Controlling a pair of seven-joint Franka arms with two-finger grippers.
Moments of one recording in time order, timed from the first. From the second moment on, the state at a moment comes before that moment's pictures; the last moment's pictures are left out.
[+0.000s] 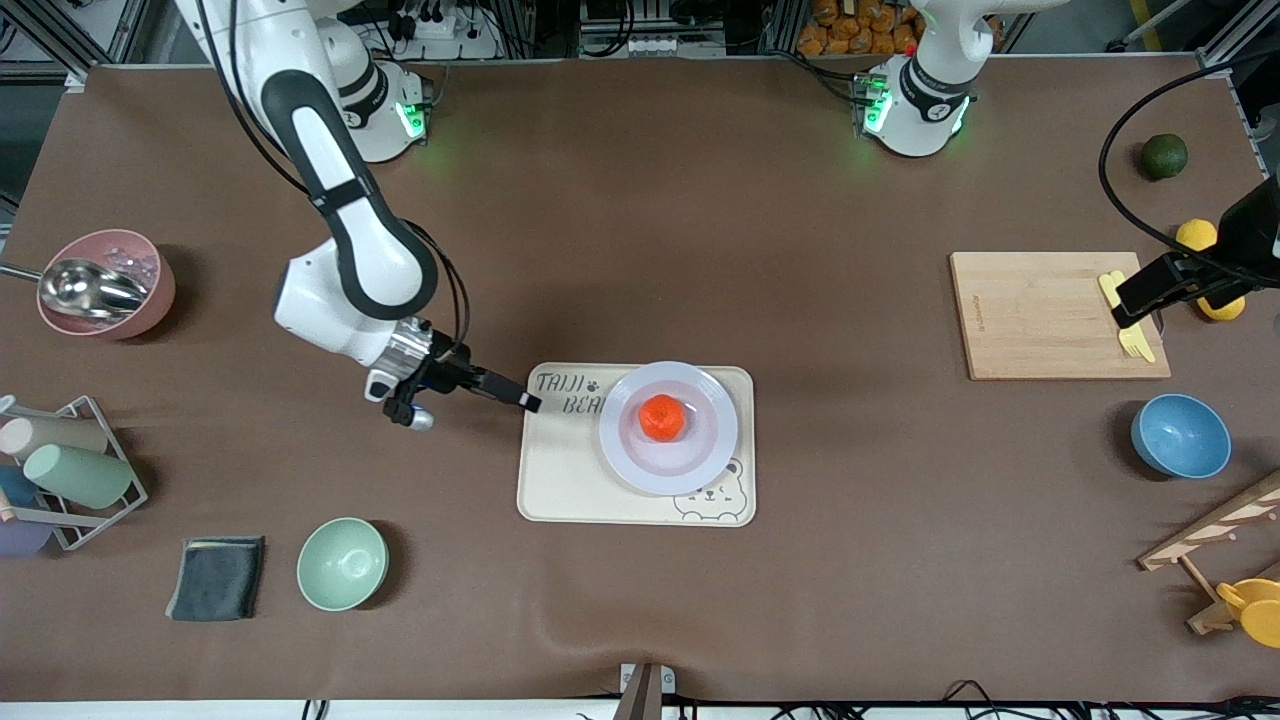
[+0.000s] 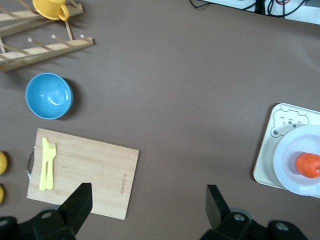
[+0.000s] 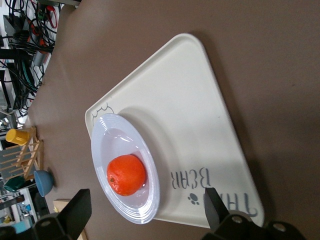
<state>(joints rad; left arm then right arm) 0.04 0.12 -0.10 -1.39 0.01 1.58 -0.26 0.39 0.38 -0.01 -2.03 1.29 2.53 -0.29</state>
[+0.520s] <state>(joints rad) 0.09 0.10 -0.11 -1.49 -0.01 1.61 -0.15 0.17 0.16 -0.02 -2.10 0.65 2.21 -0.29</state>
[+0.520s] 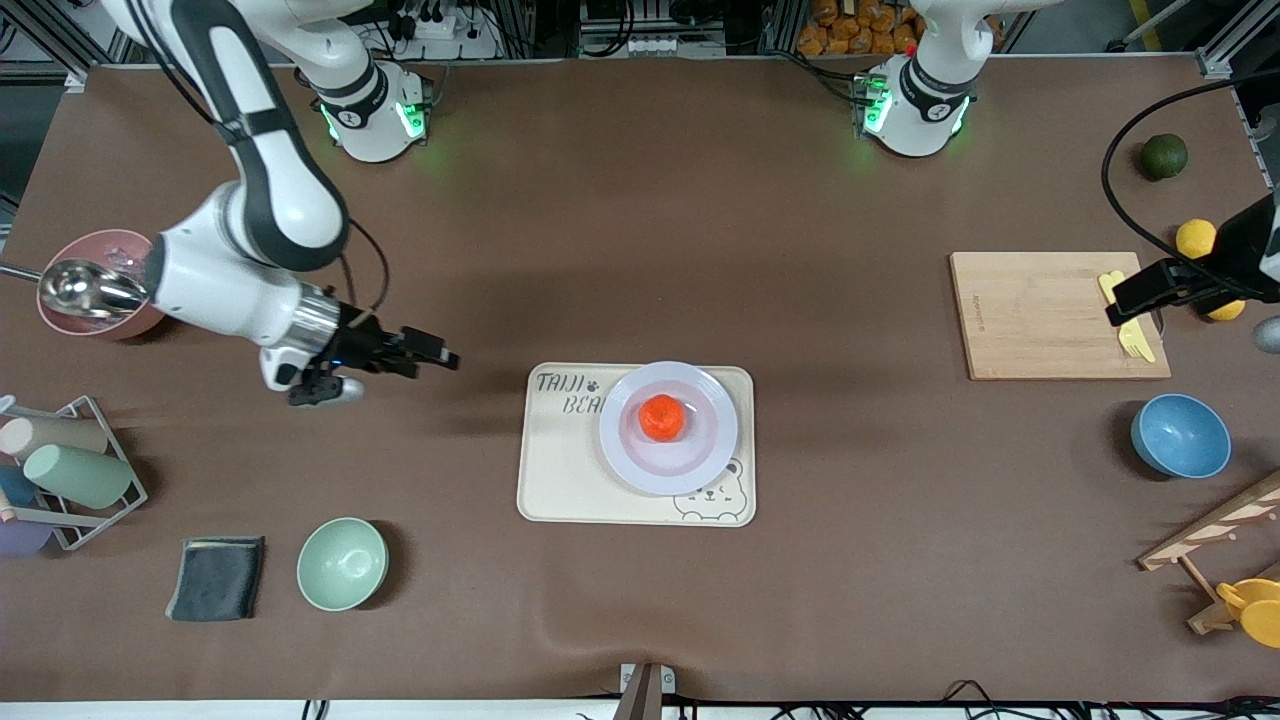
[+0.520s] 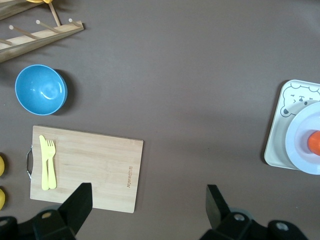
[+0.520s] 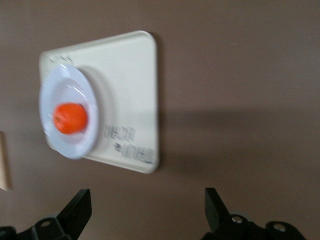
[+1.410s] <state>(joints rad) 0.09 -0.02 -0.18 -1.62 0.07 1.70 -0.13 -0.02 -0.12 -0.01 -1.75 0.08 1.62 -0.08</state>
